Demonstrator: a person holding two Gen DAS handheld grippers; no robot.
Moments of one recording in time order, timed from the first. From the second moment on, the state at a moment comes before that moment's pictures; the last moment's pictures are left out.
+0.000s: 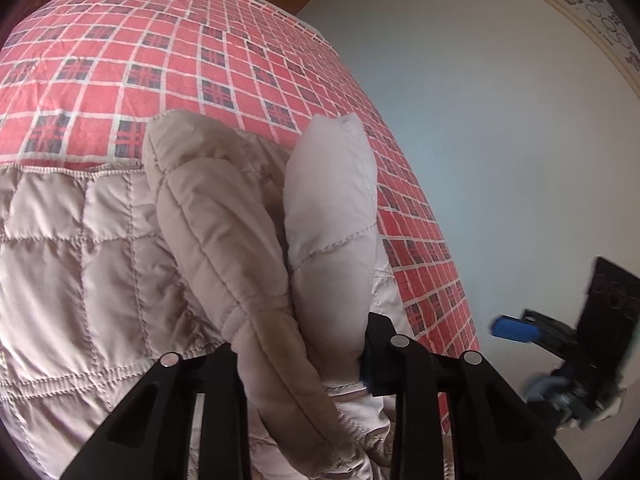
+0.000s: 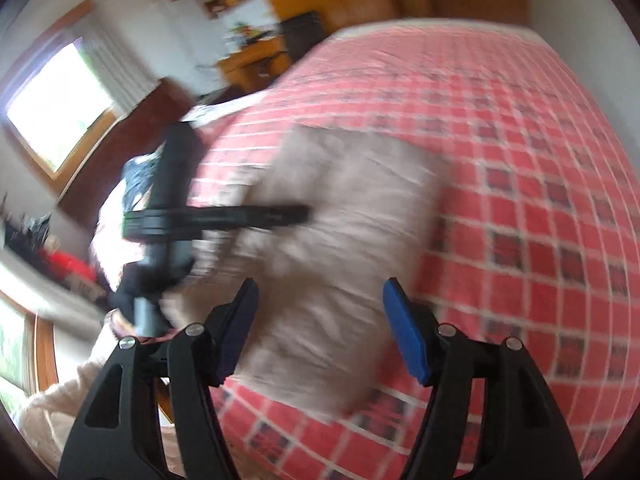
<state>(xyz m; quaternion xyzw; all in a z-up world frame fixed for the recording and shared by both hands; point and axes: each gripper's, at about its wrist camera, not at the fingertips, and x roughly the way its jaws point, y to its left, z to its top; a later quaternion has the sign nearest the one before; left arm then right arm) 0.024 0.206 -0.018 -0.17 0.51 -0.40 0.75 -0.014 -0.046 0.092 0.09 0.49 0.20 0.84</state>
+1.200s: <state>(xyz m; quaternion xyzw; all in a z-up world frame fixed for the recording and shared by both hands) 0.033 0.384 -0.053 -0.28 0.46 -0.44 0.72 0.001 0.051 0.033 0.09 0.57 0.28 0.77</state>
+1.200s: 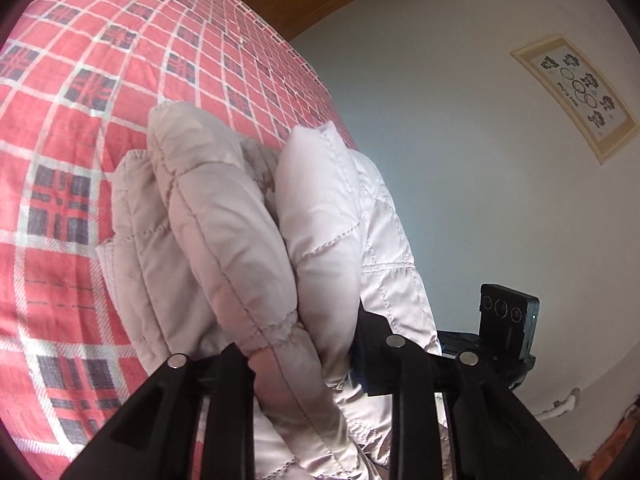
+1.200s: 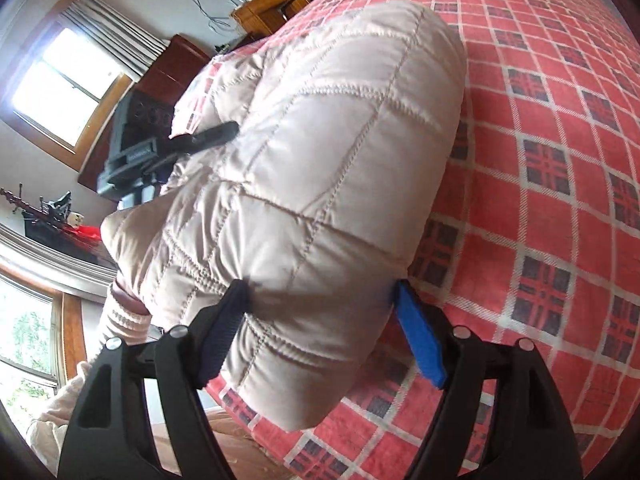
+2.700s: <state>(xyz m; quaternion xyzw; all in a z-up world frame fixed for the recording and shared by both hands) -0.108 0.416 -0.053 -0.21 0.46 -0.37 0.78 -0.012 0.073 0.016 0.08 0.57 0.27 0.77</state>
